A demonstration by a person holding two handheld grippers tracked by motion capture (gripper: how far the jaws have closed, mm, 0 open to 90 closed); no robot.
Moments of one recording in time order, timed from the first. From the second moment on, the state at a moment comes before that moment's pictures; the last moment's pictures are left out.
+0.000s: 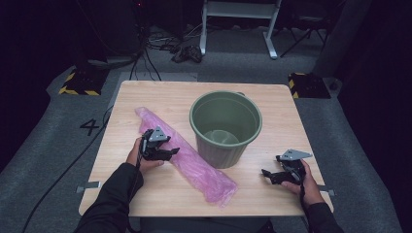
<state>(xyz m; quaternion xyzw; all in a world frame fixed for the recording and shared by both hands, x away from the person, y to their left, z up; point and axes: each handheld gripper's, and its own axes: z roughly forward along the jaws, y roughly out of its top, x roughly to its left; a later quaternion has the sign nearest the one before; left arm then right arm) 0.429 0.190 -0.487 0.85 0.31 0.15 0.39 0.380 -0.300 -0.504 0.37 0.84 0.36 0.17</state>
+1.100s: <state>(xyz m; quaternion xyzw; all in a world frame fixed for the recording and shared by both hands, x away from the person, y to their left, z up) 0.385 0.209 -0.503 0.85 0.34 0.15 0.37 0.348 -0.255 -0.361 0.22 0.81 0.51 0.19</state>
